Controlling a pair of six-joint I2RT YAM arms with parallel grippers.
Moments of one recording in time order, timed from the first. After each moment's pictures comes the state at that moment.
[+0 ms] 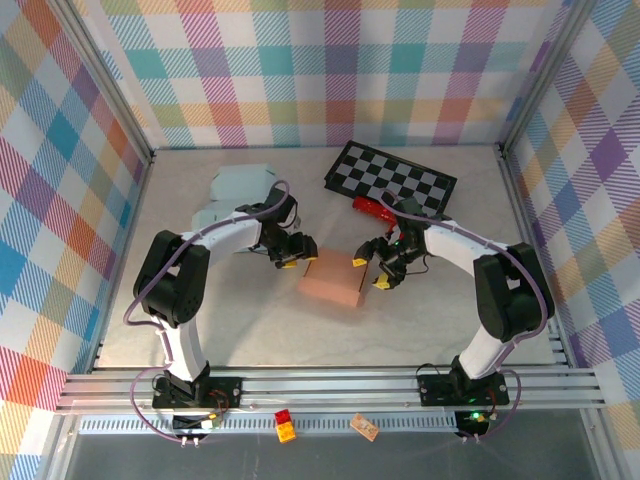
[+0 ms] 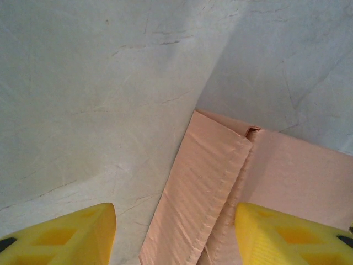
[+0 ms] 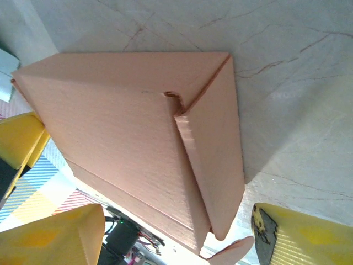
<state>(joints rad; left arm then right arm) -0.47 1.85 1.24 -0.62 0.37 -0.62 0.37 1.68 1.02 -0.66 -0.66 0.90</state>
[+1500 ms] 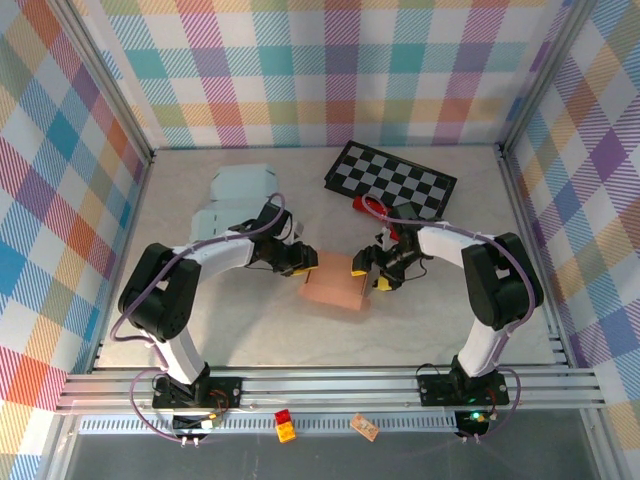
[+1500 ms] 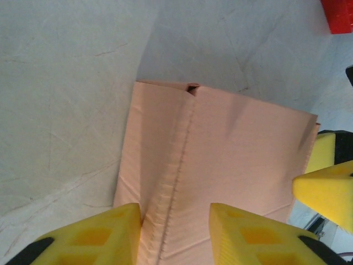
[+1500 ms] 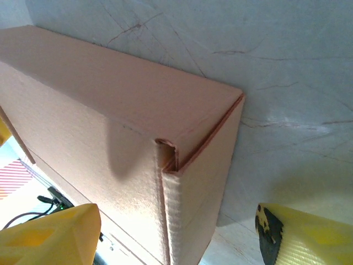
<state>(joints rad) -0.49 1.74 1.01 -0.34 0.51 -0.66 0.36 1.77 1.00 -0.61 -0.67 0.57</state>
